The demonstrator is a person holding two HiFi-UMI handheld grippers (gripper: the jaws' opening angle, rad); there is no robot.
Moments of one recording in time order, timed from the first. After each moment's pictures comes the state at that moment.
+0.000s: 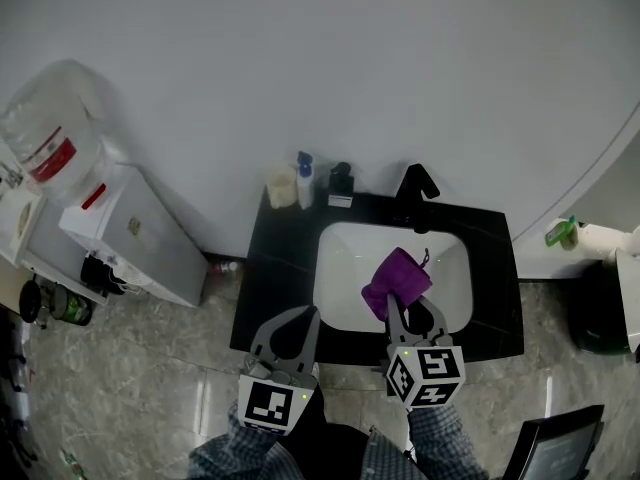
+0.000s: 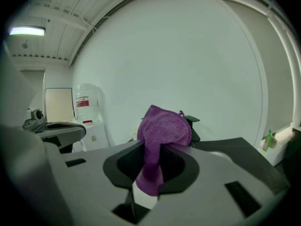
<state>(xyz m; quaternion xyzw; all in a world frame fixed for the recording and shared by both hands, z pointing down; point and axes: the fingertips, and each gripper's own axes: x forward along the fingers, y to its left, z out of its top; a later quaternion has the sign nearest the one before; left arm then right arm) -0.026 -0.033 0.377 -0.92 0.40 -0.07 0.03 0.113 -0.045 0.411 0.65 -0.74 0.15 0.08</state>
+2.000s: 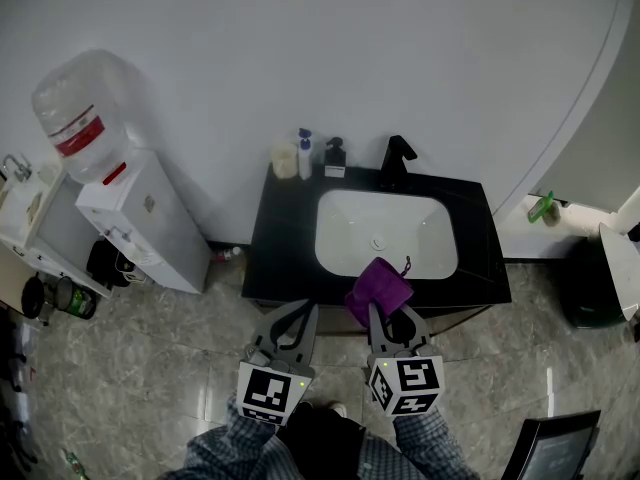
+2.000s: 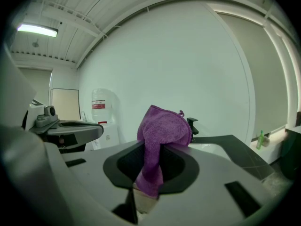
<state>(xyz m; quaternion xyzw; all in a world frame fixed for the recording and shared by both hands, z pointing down) -0.067 0.120 0.363 -0.92 0.37 -0.08 0.01 0.042 0.129 0.386 0.66 -0.74 0.11 0.07</state>
